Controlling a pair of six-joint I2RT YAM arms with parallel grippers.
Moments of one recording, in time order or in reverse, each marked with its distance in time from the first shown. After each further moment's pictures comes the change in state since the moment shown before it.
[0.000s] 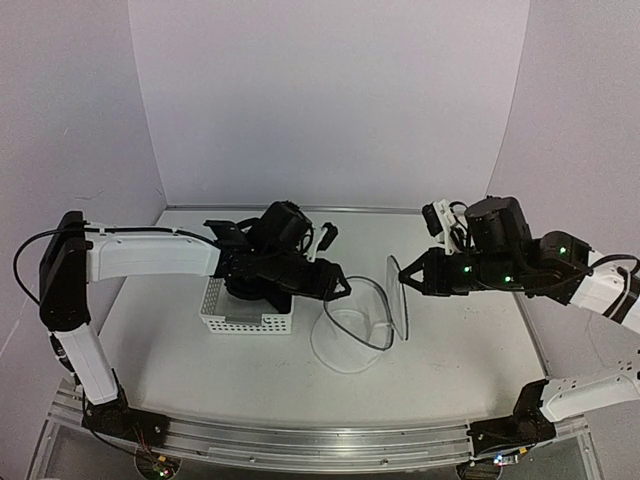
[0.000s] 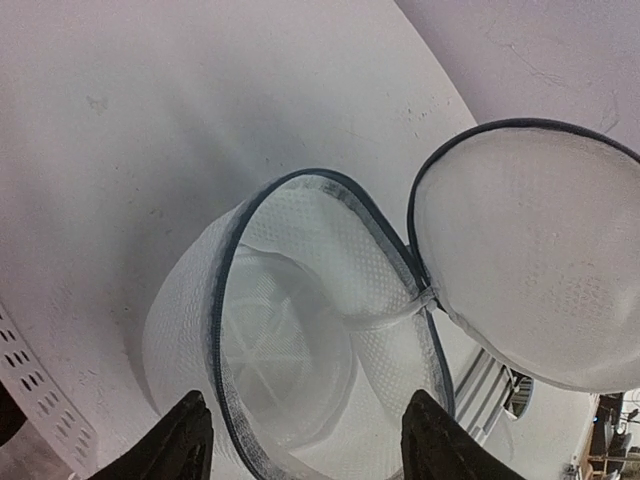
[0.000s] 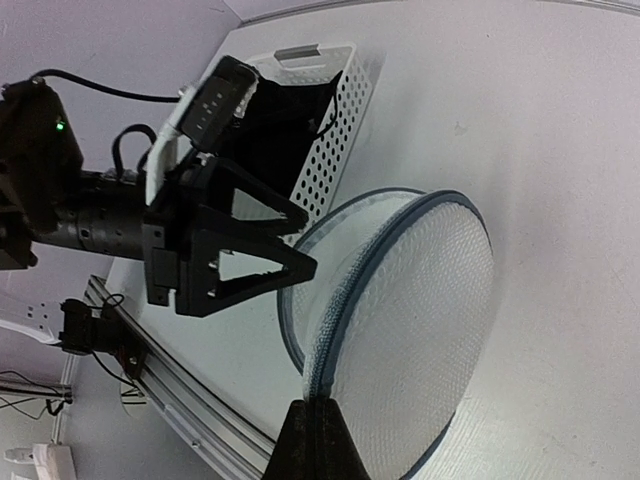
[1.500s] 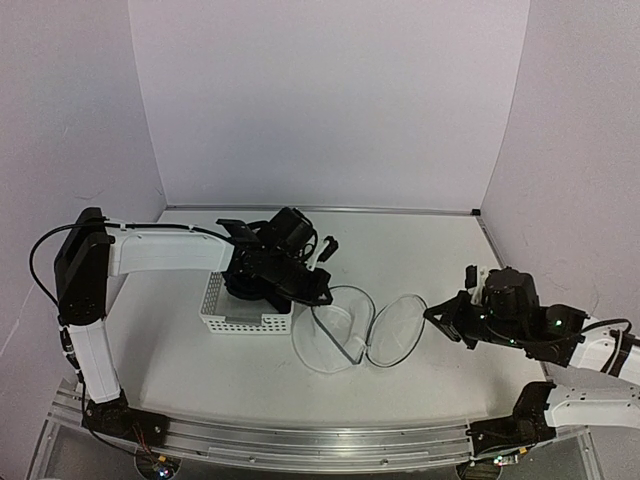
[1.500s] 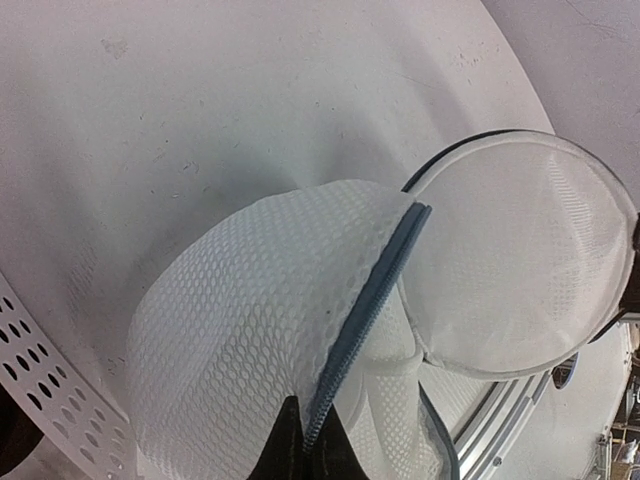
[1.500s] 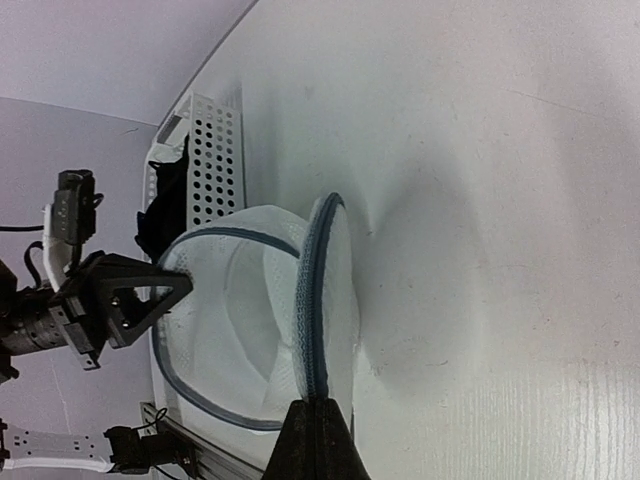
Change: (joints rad) left arm 0.036 0.078 0.050 -0.126 0.021 0.105; right arm -0.077 -0.293 -0.568 0.299 0.103 0.500
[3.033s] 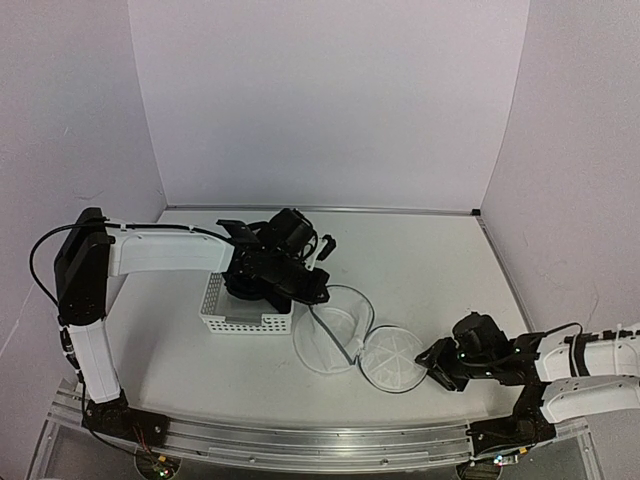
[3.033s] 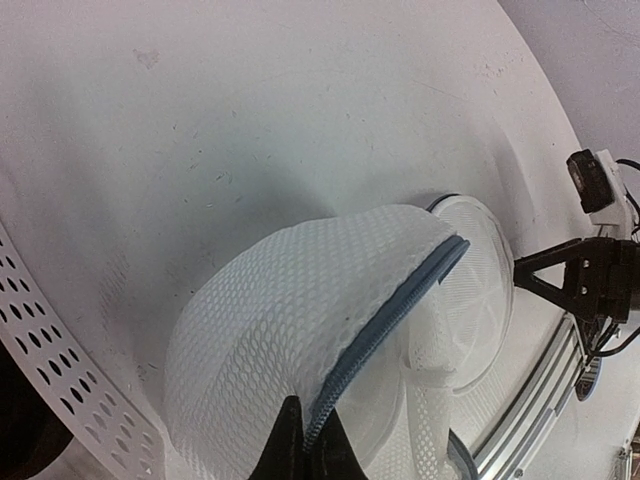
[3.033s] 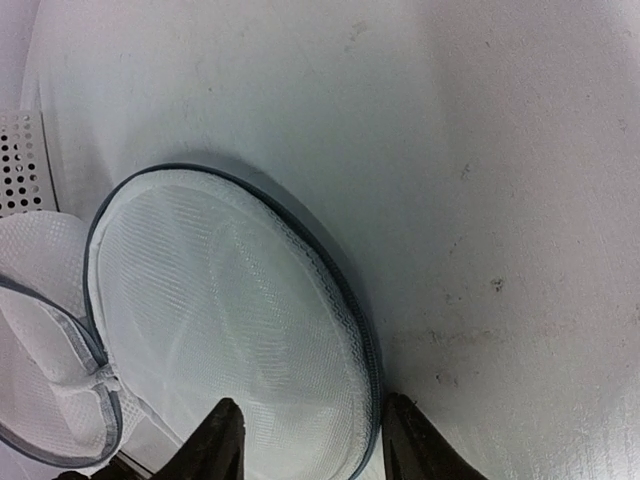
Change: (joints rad) left arm 0.000 0.000 -0.004 0.000 -0.070 0.018; right arm 0.000 0.247 -0.258 0.203 -0.045 0.224
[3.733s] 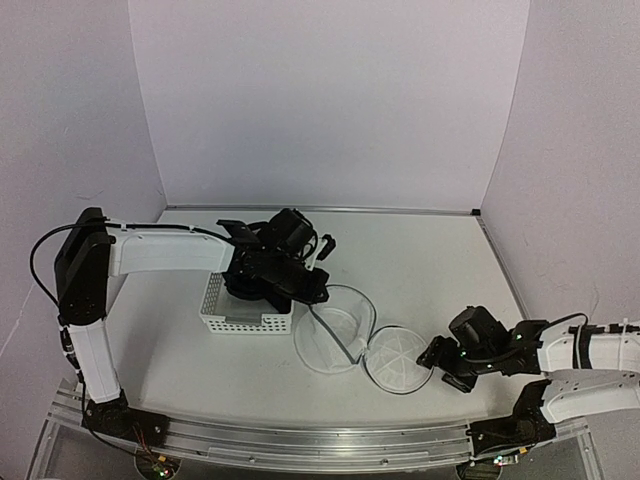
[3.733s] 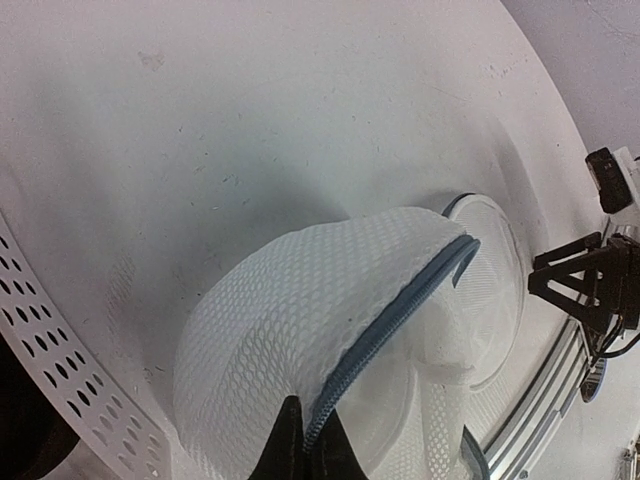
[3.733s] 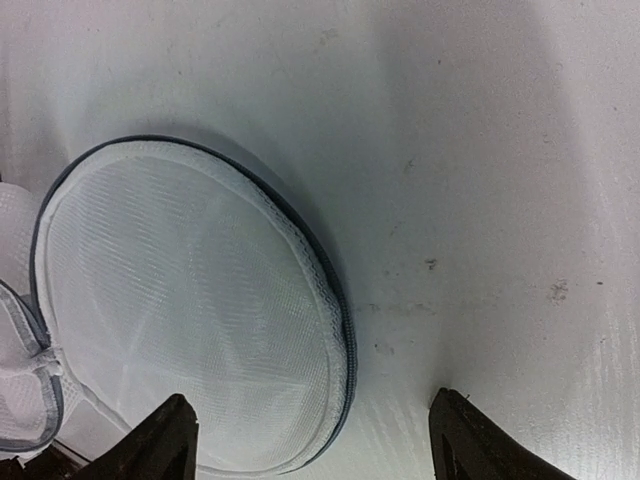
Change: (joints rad) left arm 0.000 0.005 0.000 0.000 -0.011 0.009; right arm 0.004 0.001 0.119 -0.290 0.018 -0.126
